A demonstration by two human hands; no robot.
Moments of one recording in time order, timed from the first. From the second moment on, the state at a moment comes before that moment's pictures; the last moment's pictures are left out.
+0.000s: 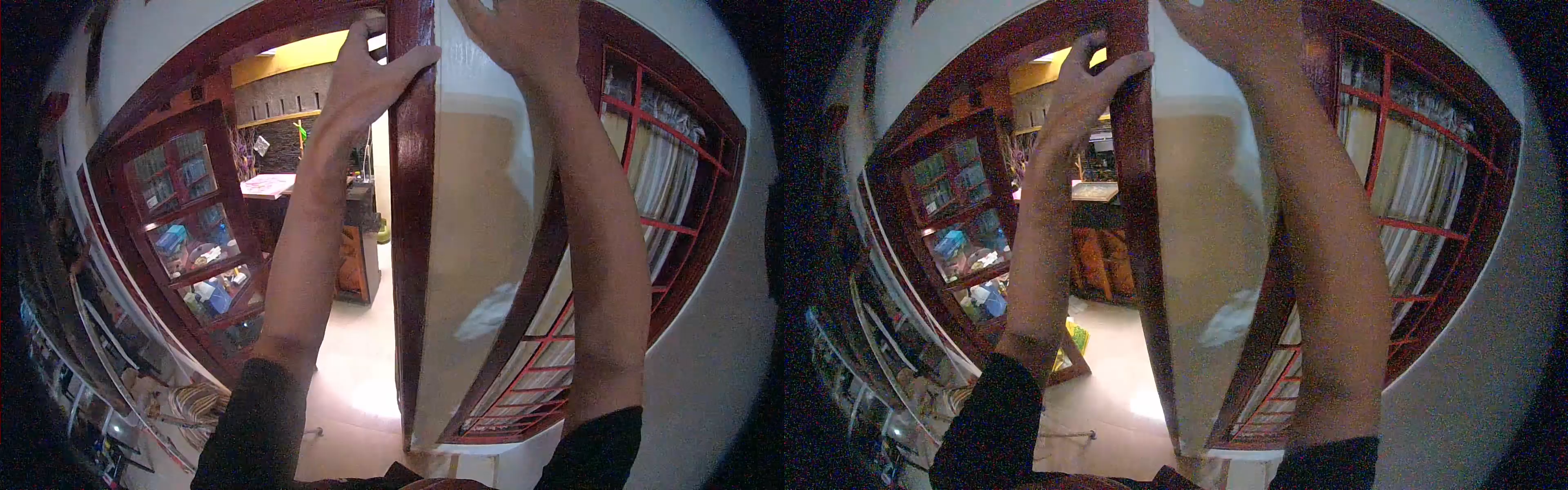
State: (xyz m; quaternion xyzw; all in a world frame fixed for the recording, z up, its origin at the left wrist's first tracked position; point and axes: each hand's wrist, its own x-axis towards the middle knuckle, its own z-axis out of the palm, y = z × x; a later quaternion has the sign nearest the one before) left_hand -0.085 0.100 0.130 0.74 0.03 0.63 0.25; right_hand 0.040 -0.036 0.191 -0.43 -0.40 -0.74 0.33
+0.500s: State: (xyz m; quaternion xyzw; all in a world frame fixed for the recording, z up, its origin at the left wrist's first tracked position) left_hand -0.093 0.080 0.130 0.73 -0.01 0.66 0.16; right_hand 0.051 -0.032 0.191 -0.41 -0.42 -0.73 0.35
